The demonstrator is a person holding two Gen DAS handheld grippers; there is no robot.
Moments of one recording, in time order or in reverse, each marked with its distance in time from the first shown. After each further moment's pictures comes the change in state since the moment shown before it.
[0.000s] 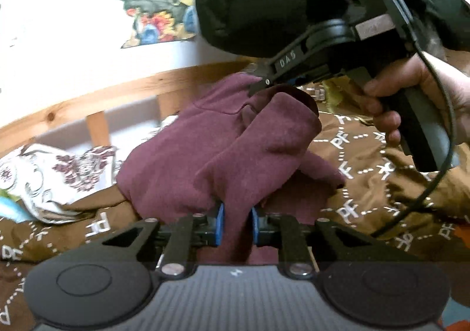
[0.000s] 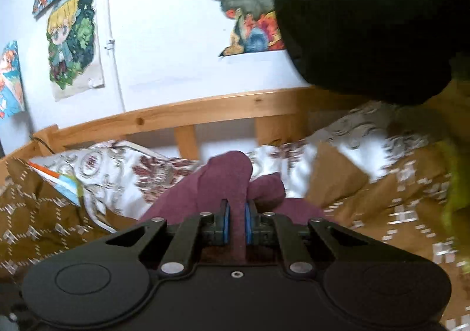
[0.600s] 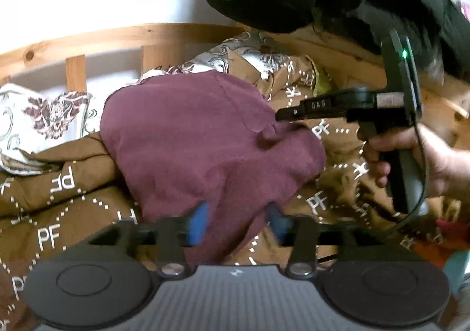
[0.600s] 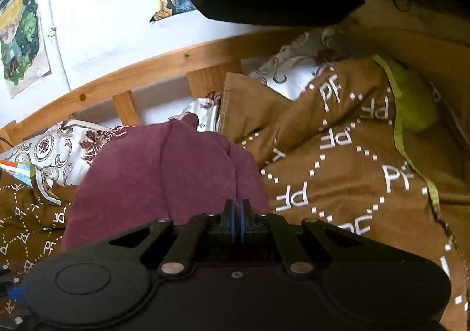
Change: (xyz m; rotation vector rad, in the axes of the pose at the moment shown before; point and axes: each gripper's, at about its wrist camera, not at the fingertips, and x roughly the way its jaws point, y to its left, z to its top) left arm 0.003 0.029 0.001 -0.213 0.141 -0.159; right arm 0.006 -0.062 -0.052 0.122 0.106 -0.109
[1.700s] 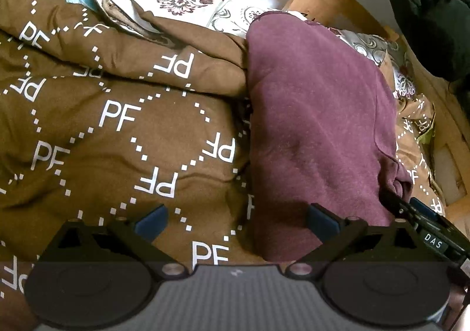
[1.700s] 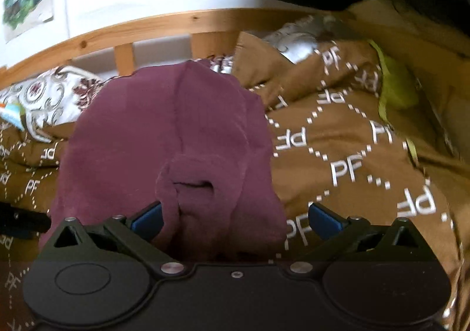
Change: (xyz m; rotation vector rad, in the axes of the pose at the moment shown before) left arm 0.023 0.098 -0.017 -0.586 0.220 0.165; right arm -0.024 0.035 -0.050 -0.107 0.079 -0.132
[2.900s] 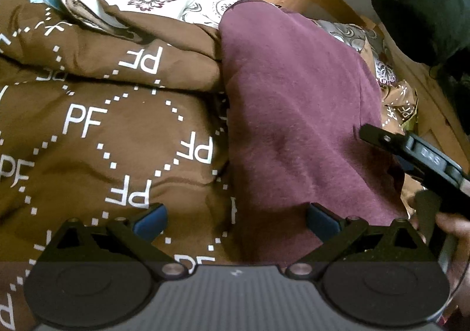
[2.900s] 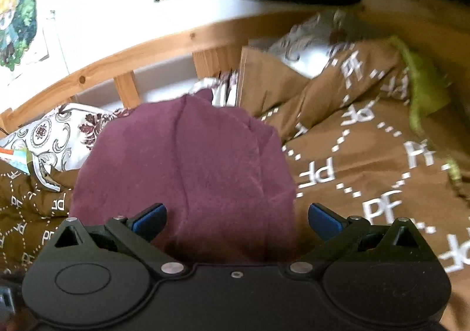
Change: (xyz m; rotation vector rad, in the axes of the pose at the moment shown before) left arm 0.020 0.001 0.002 0.076 0.007 -0.103; right arm 0.043 -0.013 0.043 0.119 0.002 0.123
